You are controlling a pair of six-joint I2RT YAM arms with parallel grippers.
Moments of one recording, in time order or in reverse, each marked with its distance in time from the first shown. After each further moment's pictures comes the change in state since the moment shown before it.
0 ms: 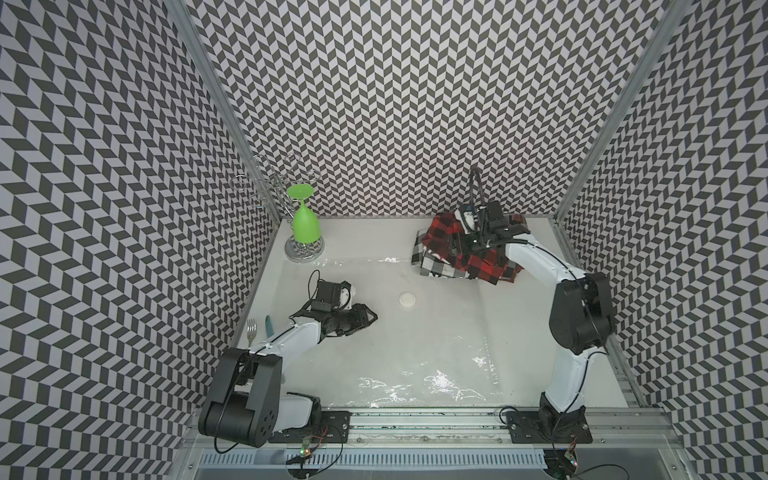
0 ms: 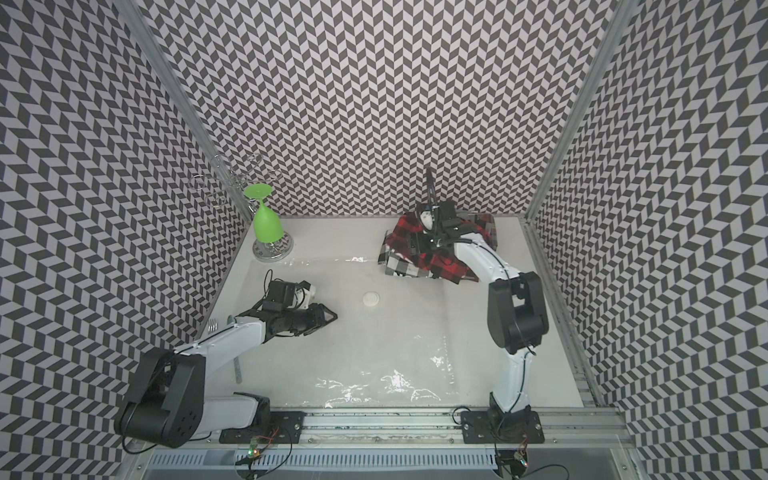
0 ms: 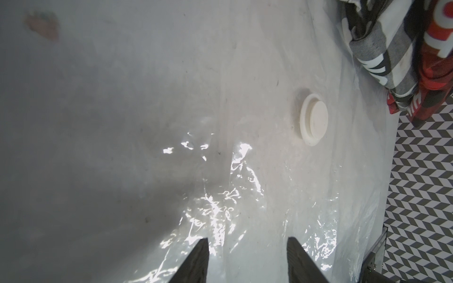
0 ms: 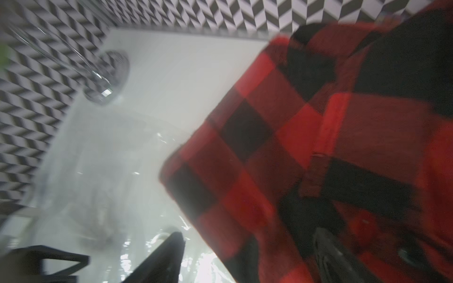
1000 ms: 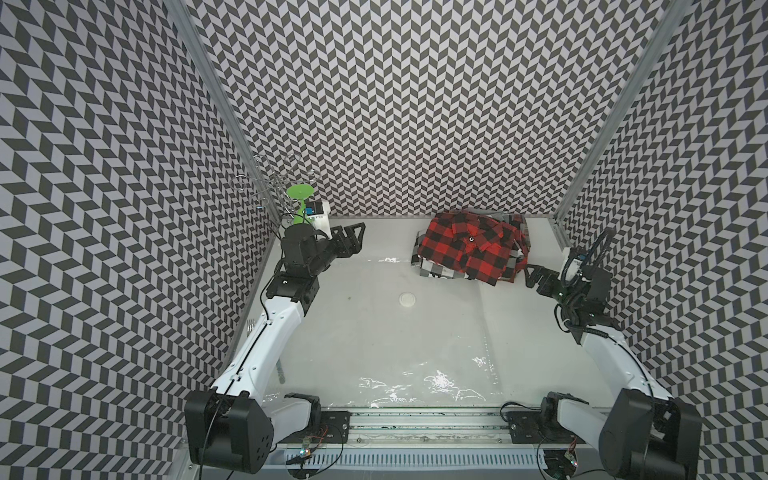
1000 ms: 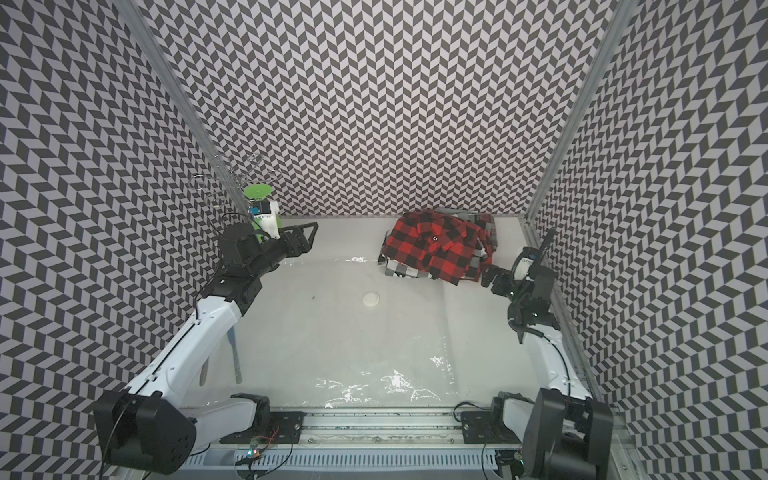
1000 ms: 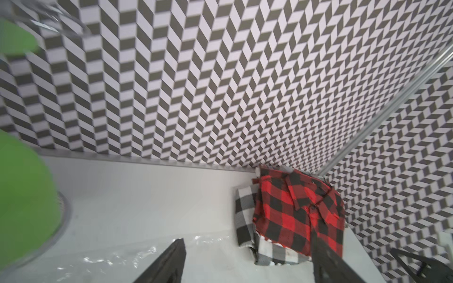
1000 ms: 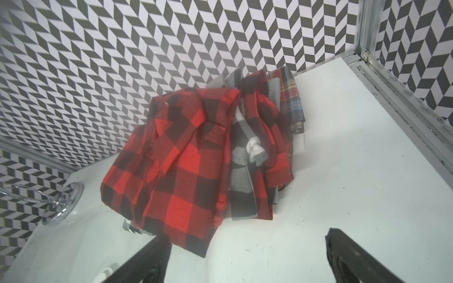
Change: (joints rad) left arm 0.082 -0.125 0.452 0.244 -0.262 0.139; right arm -0.424 -0.763 -0.995 0.559 0.081 0.123
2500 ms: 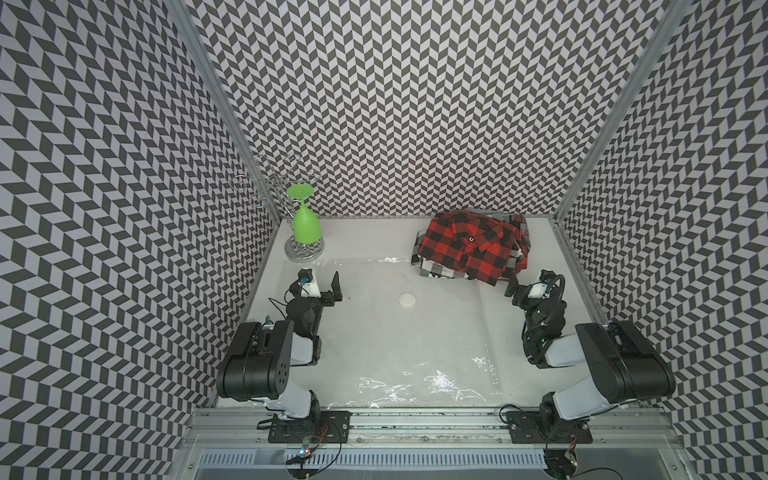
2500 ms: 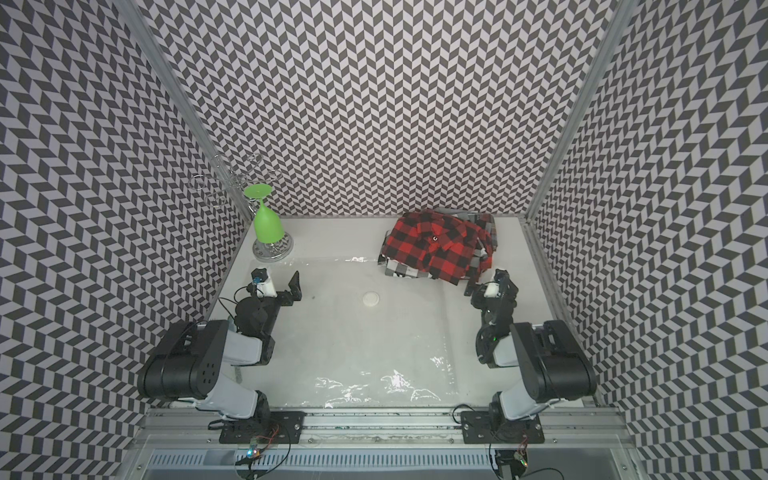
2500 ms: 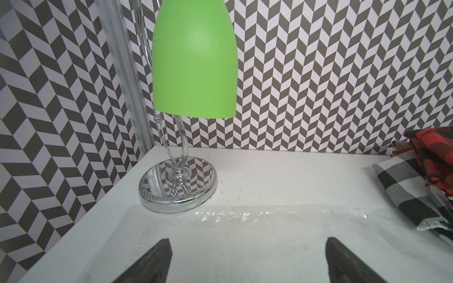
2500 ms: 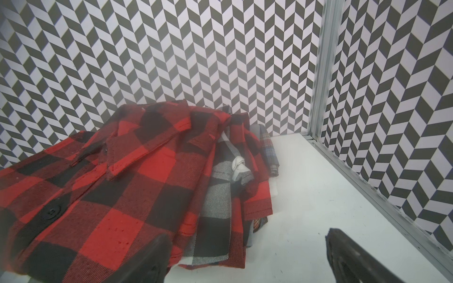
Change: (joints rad) left arm 0.153 0.356 -0.780 1.259 -0.191 0.345; right arm 0.266 0.432 -0.381 1.192 0.555 -0.183
